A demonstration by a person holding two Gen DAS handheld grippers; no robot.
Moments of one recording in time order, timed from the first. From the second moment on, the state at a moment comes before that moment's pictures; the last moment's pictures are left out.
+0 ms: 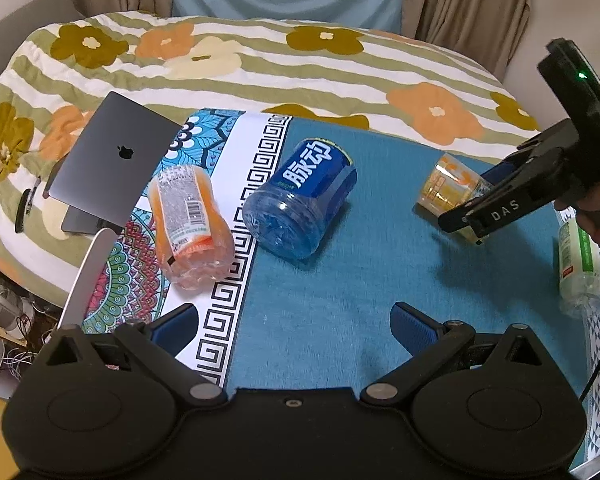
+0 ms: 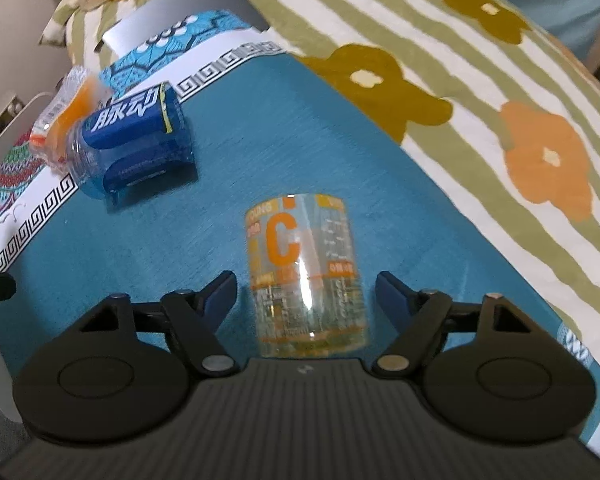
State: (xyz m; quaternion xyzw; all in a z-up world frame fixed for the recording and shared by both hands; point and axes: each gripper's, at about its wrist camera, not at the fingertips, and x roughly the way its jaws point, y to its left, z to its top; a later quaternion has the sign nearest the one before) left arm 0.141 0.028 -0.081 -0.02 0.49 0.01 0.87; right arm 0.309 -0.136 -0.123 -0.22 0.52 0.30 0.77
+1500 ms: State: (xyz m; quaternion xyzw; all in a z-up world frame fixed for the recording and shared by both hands) left arm 0.061 0.044 -0.063 0.00 0.48 -0.04 0.88; right arm 0.124 -0.146 -0.127 0.11 0.56 0.05 0.82
